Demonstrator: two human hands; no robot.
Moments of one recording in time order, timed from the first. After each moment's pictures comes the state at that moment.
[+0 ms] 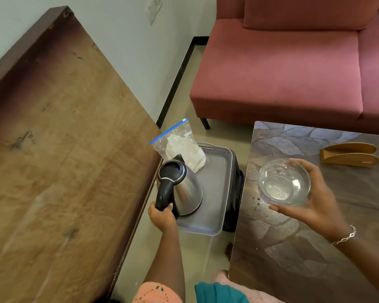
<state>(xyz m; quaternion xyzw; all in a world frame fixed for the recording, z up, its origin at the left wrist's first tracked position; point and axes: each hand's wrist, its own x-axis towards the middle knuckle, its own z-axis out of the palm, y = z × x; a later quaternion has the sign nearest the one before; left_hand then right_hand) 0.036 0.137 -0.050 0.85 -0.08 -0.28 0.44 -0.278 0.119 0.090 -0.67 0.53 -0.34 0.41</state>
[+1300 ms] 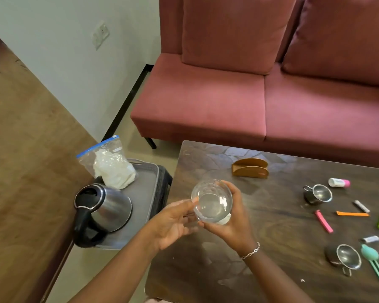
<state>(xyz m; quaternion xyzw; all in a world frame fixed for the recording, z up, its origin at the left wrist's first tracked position) -0.204 0.141 0.097 0.47 -0.21 -0.82 0.26 -0.371 0.162 0.088 -0.60 0.54 -0.43 0.41</state>
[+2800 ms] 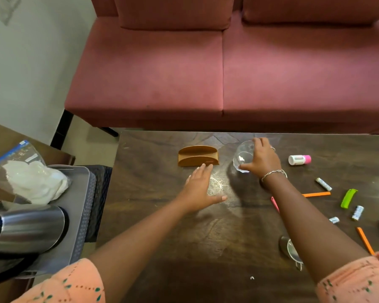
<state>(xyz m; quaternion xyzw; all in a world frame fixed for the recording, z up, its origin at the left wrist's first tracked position) -0.477 0.044 0.010 0.52 -0.73 -0.44 -0.06 -0.688 0.009 -0.044 -0.60 0.77 -0.05 0.20</state>
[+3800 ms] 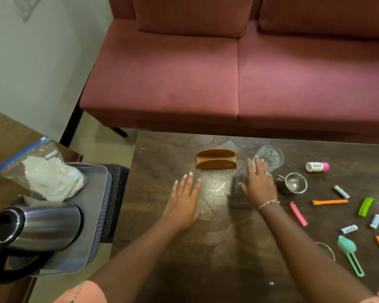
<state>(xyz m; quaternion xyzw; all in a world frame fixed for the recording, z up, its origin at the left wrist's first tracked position) -0.377 0.059 -0.032 0.51 -0.82 -0.22 -0.14 -0.604 0.048 -0.064 -0.64 0.75 0.02 0.15</state>
